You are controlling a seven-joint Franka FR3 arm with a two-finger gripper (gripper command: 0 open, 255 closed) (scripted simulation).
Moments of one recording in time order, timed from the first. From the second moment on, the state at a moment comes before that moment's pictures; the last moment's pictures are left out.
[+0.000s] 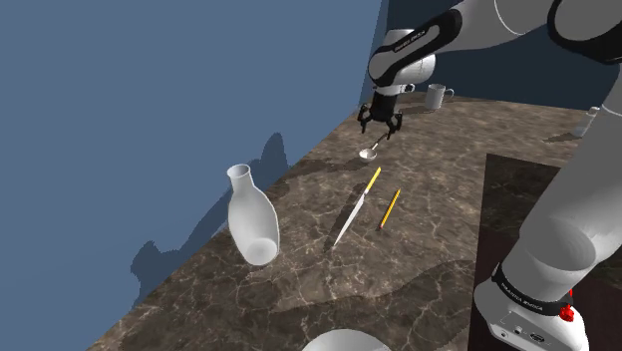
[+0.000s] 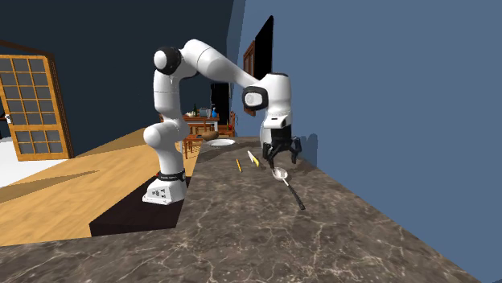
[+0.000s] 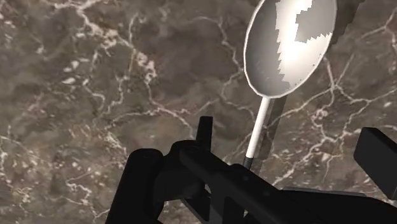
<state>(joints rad) -0.27 0.05 -0.11 -2.11 0.13 2.22 0.76</state>
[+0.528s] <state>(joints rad) -0.30 0.17 -0.13 -2.07 0.15 2.31 0.83</state>
